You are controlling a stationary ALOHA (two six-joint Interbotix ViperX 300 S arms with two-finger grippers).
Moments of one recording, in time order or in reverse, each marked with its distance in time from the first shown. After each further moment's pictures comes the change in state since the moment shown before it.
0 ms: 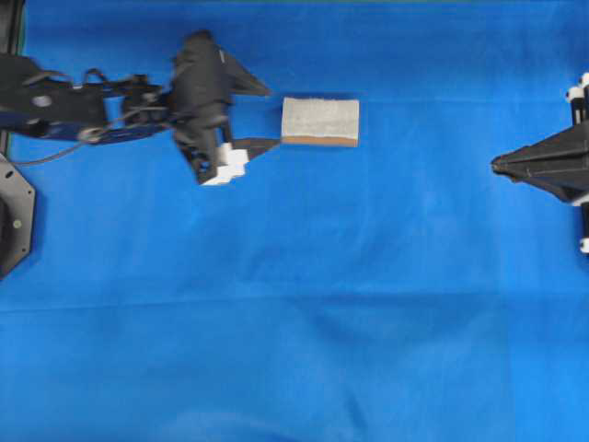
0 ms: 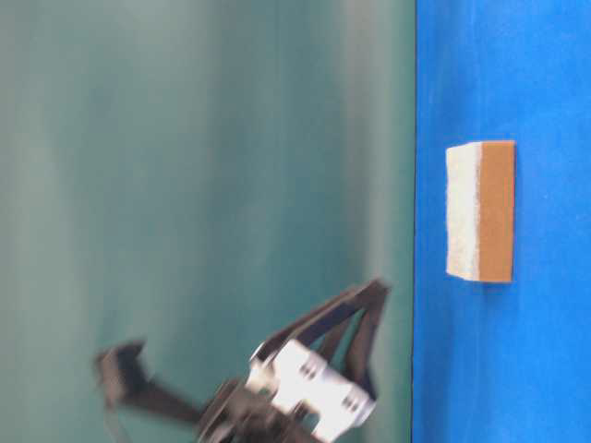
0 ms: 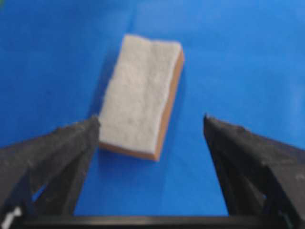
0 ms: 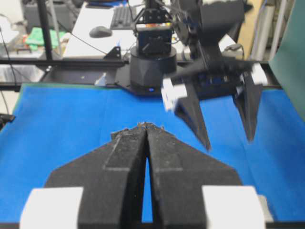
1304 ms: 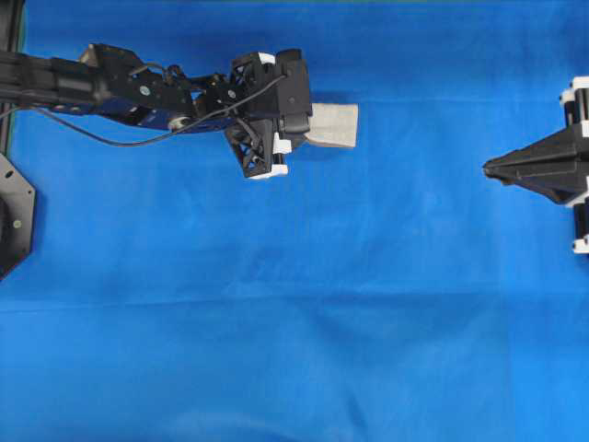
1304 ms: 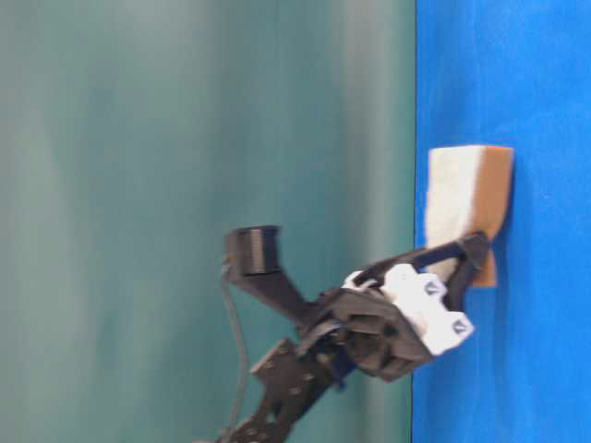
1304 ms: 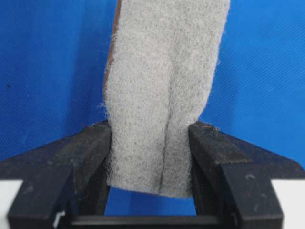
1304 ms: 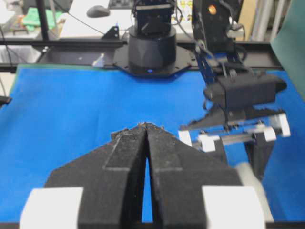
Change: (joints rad) left arm 0.028 0.267 -0.206 0.000 0.156 0.075; right arm -0.008 0.025 0.000 0.000 0.031 0.000
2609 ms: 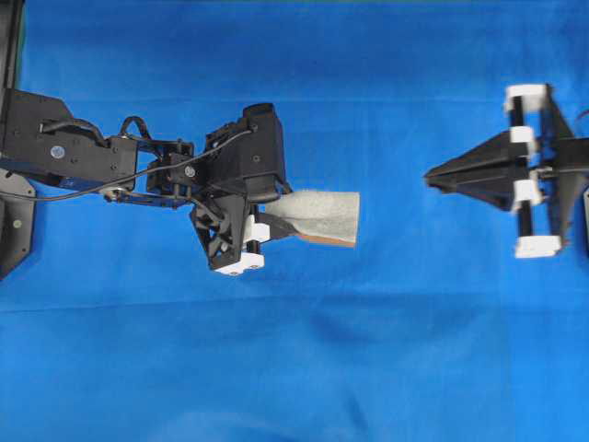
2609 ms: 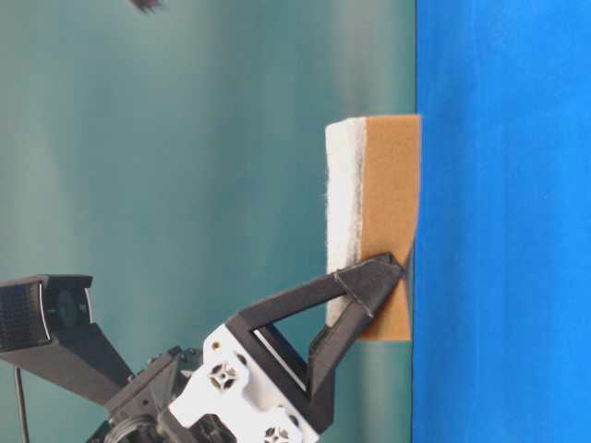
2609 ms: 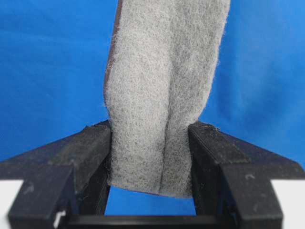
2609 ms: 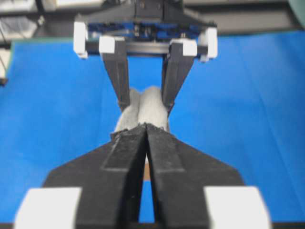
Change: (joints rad) left arm -0.298 -0.307 0.029 0.000 0.221 -0.354; right arm 0.012 0.293 -0.149 0.000 -0.002 0.066
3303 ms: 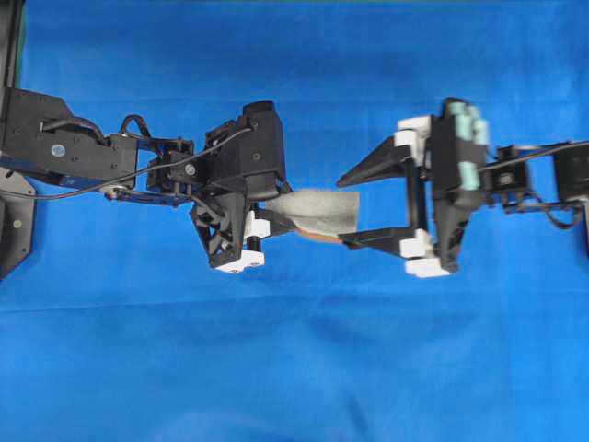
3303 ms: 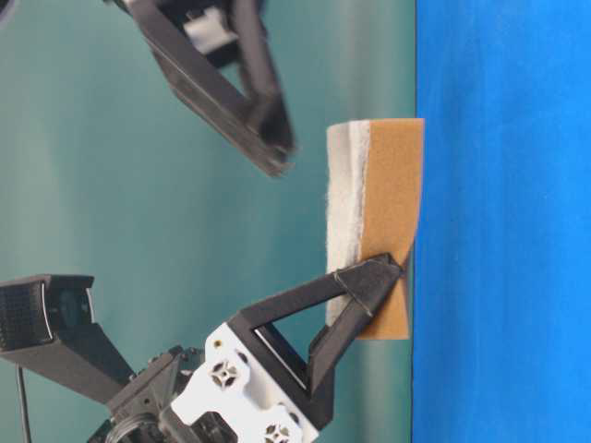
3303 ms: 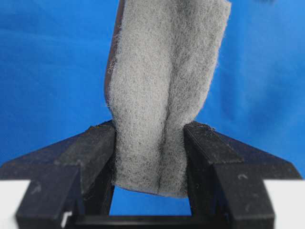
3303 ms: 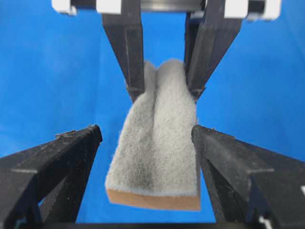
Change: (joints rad) left arm 0.006 0.002 0.000 -0.002 -0.002 0.002; right arm 0.028 0.400 -0.235 0.000 0.074 0.003
